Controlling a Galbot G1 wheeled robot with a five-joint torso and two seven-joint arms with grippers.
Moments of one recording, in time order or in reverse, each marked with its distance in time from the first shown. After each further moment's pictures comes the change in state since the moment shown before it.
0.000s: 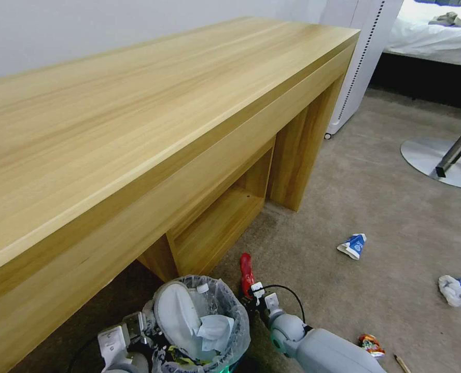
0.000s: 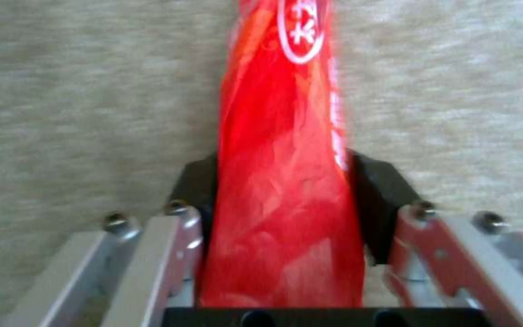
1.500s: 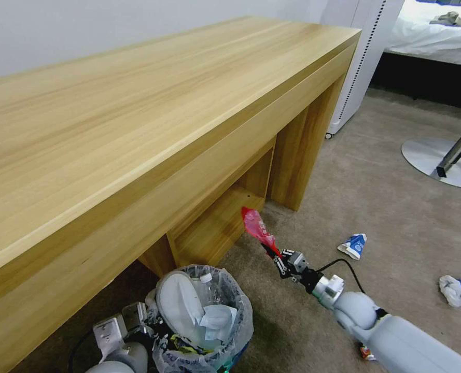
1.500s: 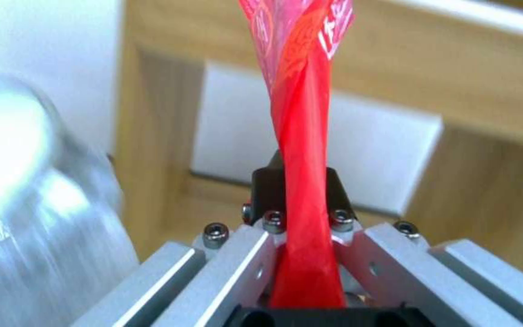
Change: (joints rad) left arm -0.034 -0.017 -0.015 -0.001 -0.040 -0.010 0.040; right arm -0.193 -0.443 0.370 0.618 -0.209 0.572 -0.558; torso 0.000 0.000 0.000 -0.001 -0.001
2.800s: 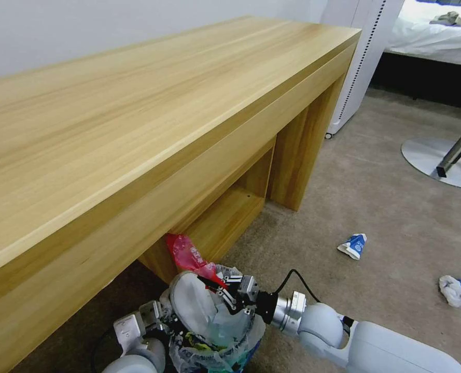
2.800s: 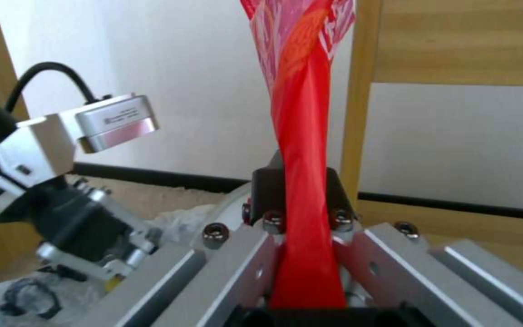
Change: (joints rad) left arm -0.068 -0.078 0.052 0.054 0.027 0.009 0.005; right arm 0.198 0.065 -0.426 0.114 0.094 -0.142 0.067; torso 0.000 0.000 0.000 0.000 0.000
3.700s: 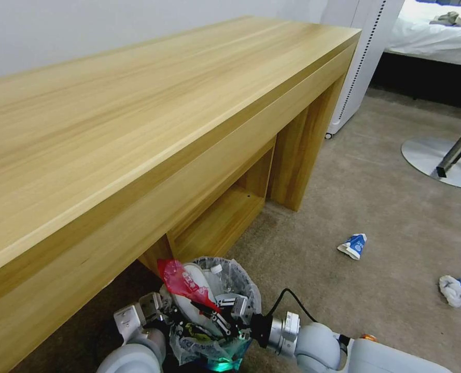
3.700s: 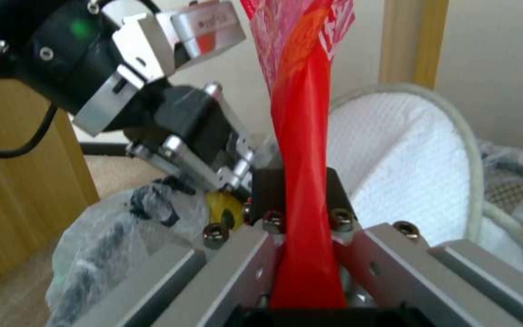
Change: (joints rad) left arm -0.043 0.002 -0.002 0.013 -0.031 -0.009 -0.018; right arm -0.045 0.006 -0.079 -0.014 -0.017 -0.009 0.033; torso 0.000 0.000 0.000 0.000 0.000
